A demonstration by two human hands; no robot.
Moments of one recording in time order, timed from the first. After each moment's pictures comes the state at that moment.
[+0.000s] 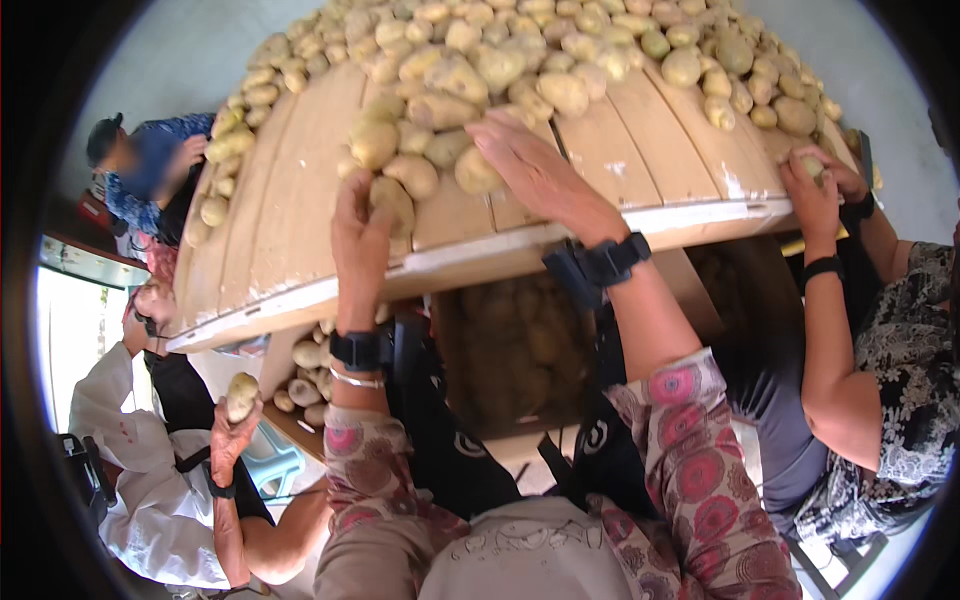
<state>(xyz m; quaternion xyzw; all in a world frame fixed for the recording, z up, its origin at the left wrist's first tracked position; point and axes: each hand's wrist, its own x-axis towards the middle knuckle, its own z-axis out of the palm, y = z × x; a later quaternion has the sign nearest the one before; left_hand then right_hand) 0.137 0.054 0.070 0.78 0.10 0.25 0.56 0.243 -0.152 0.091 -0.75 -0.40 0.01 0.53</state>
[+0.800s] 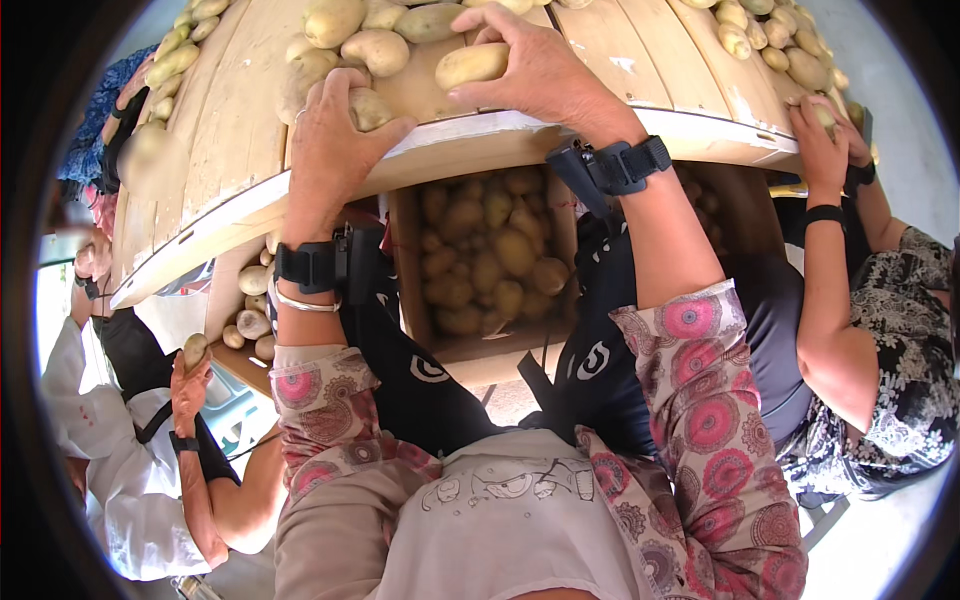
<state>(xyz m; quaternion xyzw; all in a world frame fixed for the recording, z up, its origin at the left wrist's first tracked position) 0.120 0.042 0.071 0.95 0.05 0.20 0.24 0.230 -0.151 0.089 -0.78 -0.42 -0.01 0.47</state>
